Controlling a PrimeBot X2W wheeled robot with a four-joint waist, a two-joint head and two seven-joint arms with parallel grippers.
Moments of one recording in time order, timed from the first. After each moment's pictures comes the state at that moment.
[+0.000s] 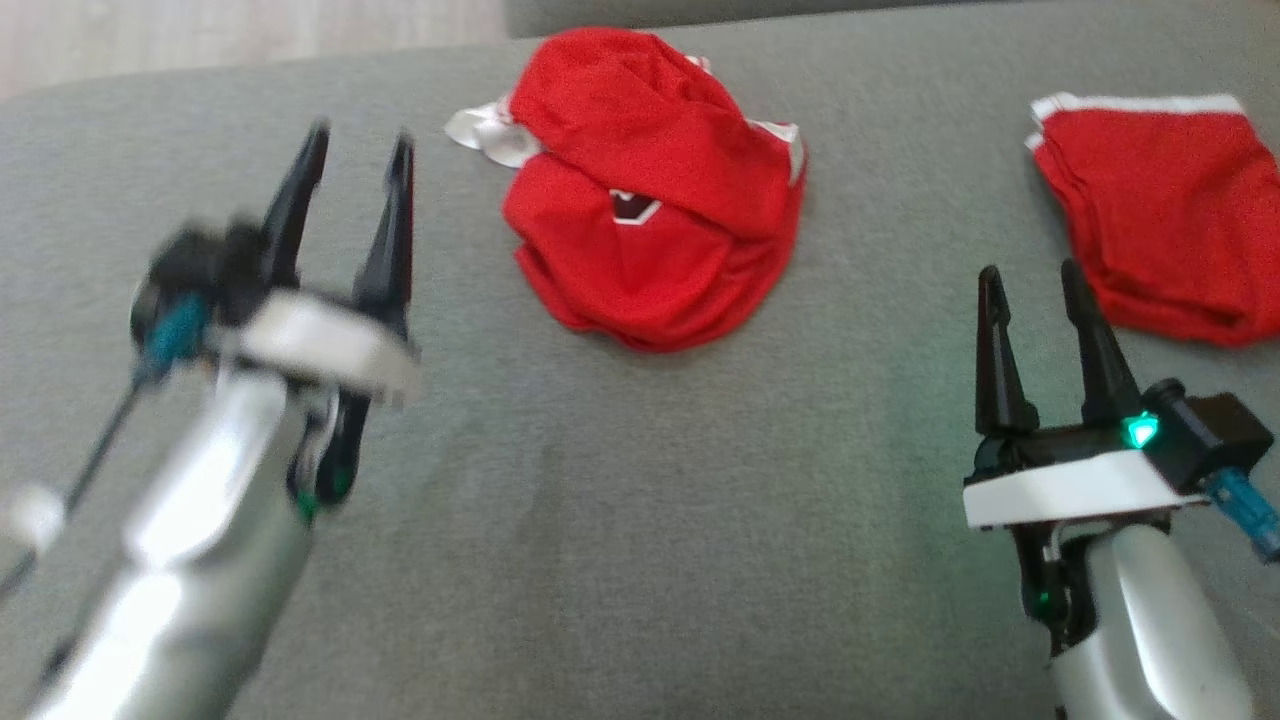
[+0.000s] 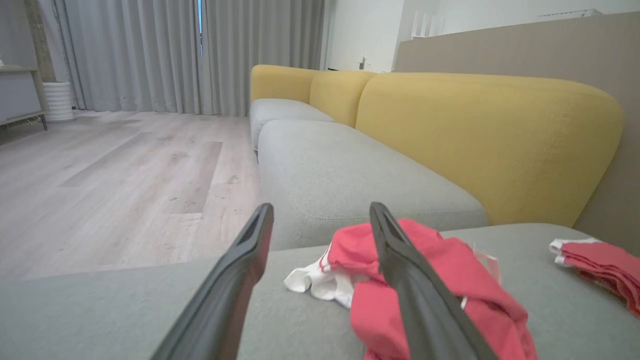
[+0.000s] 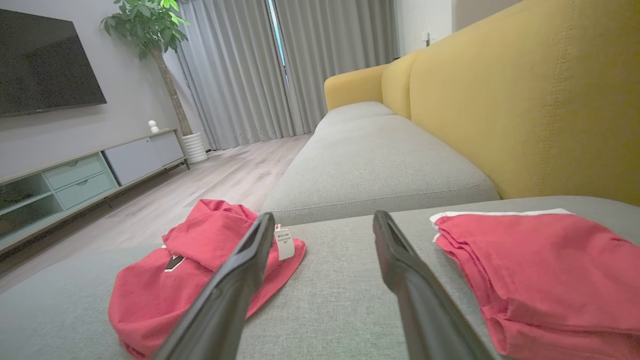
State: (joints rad) left arm -0.73 0.33 -0.66 0.54 -0.74 0.02 -0.25; right arm -0.19 -0.05 0.06 0.19 0.22 0.12 -0.25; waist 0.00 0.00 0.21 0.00
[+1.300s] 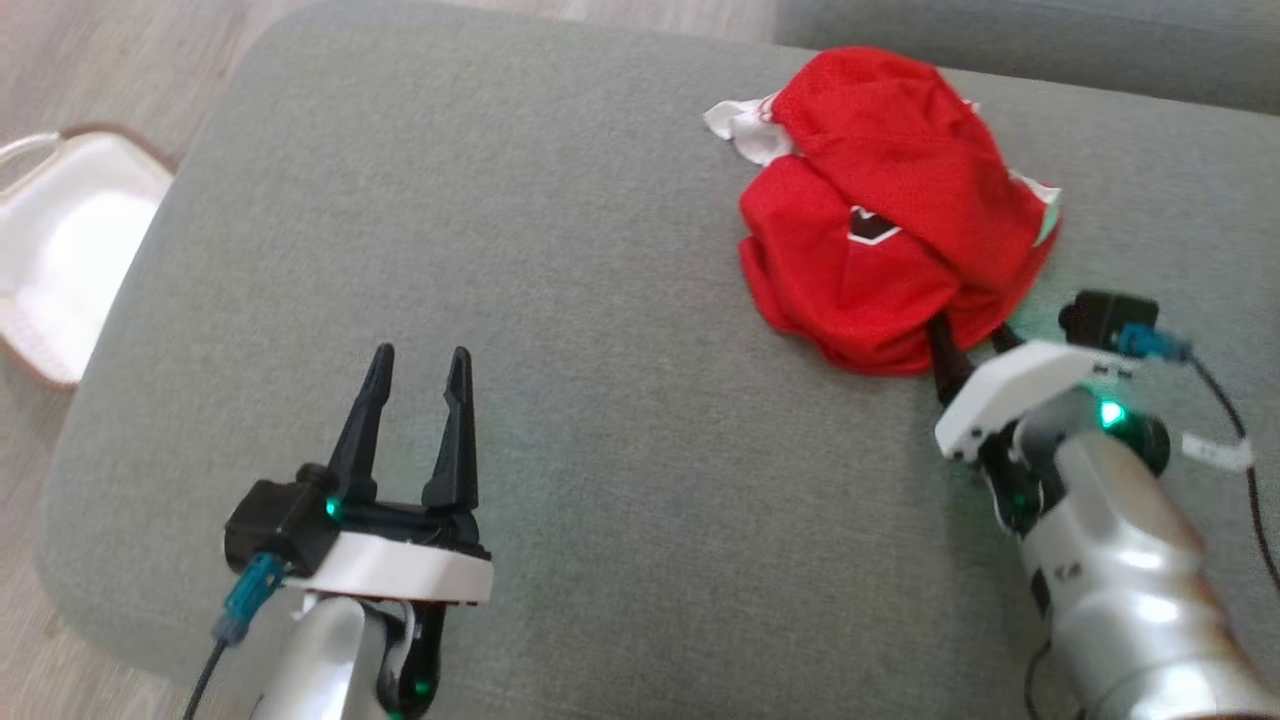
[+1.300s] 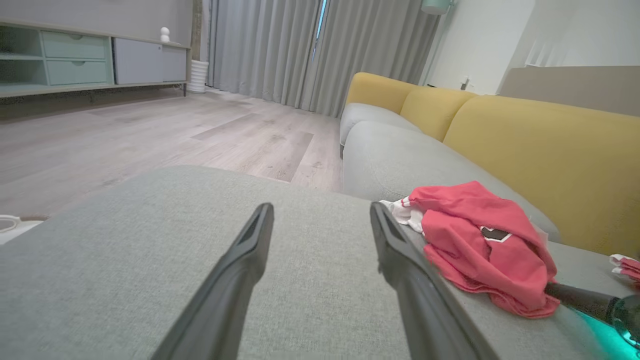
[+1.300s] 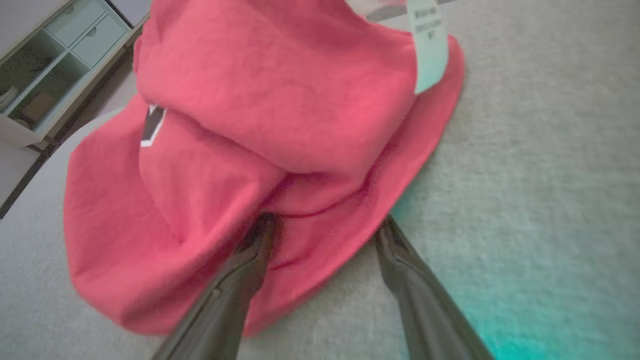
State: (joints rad) left arm -0.19 0.05 -0.22 0.26 -0.33 -0.12 -0.25; right arm -0.62 -0.06 0.04 1.02 0.36 0.12 0.00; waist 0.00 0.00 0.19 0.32
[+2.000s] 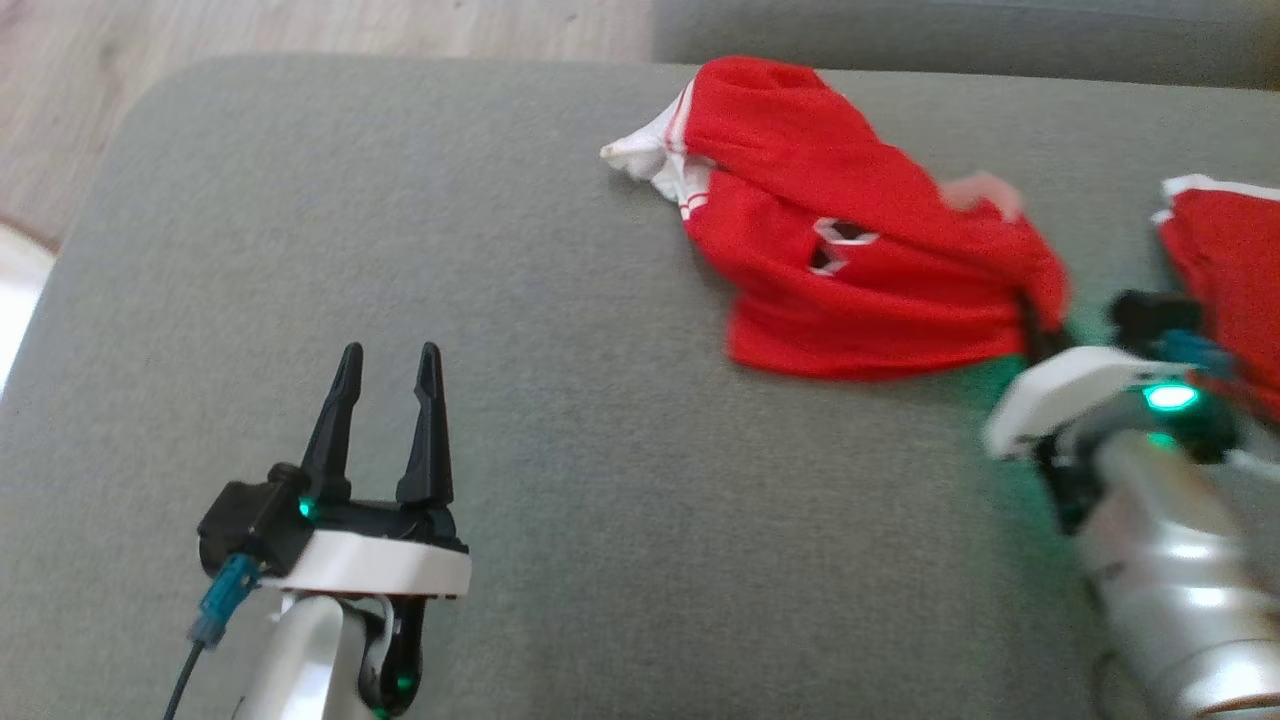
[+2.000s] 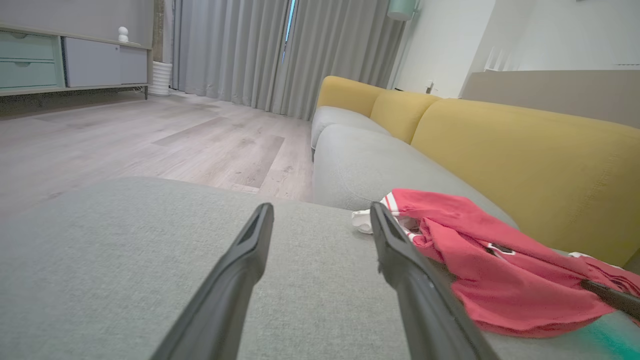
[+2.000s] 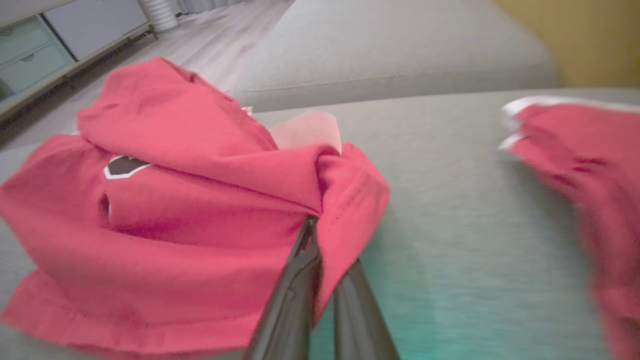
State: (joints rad) left arm -0.18 0.05 -0.17 0.26 -0.32 -0.12 -0.25; right arm -0.67 -0.12 0.10 1.14 0.26 0.12 -0.23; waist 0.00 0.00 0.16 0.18
